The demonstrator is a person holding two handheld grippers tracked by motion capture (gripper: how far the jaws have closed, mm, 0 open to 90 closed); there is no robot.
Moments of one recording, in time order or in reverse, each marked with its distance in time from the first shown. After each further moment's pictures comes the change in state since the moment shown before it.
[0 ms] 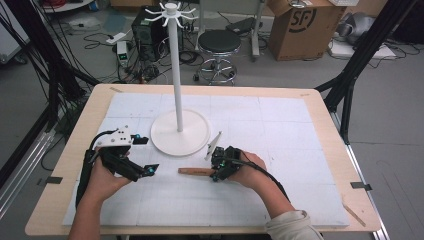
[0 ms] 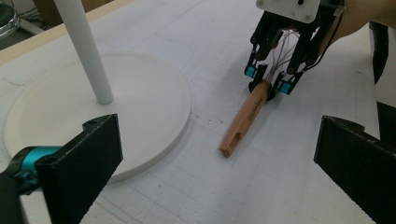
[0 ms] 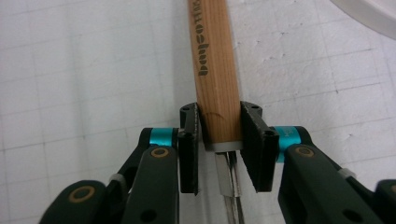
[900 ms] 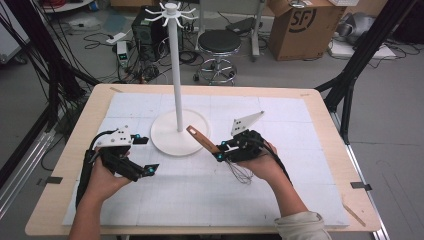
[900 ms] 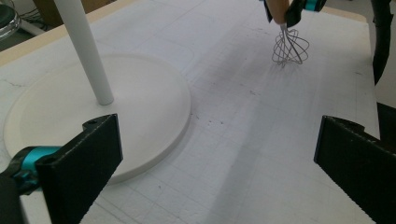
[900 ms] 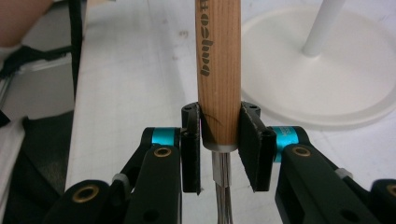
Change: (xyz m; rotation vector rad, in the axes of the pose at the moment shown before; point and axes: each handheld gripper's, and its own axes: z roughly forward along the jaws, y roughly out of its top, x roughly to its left) left arm 0.000 0.000 0.000 -0.005 0.002 -0.001; right arm -0.013 -0.023 -0.078 -0.515 0.035 0.101
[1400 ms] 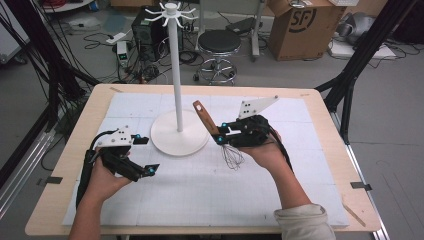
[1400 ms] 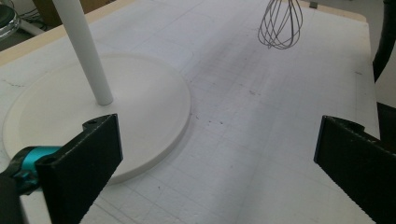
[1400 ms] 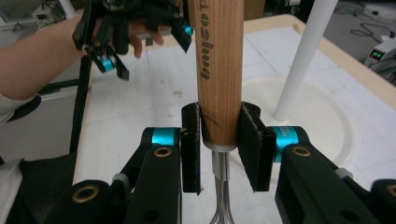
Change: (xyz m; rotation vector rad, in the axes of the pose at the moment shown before) left arm 0.000 0.000 0.000 0.001 -0.001 0.002; right arm 0.004 0.040 -0.033 -0.157 -0.039 -0.041
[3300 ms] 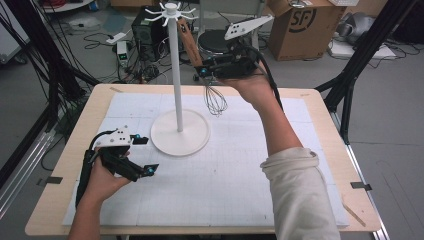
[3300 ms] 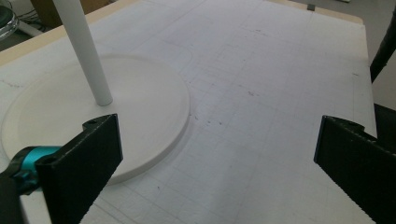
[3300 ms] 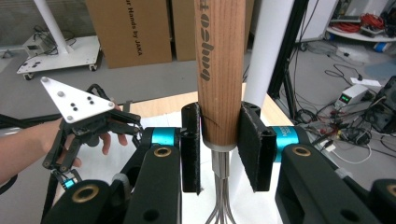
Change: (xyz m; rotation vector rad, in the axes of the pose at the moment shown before) left arm 0.001 -0.001 -0.001 -0.008 -0.006 -0.004; right arm -0.059 0.143 -0.010 -0.086 -0.037 -0.039
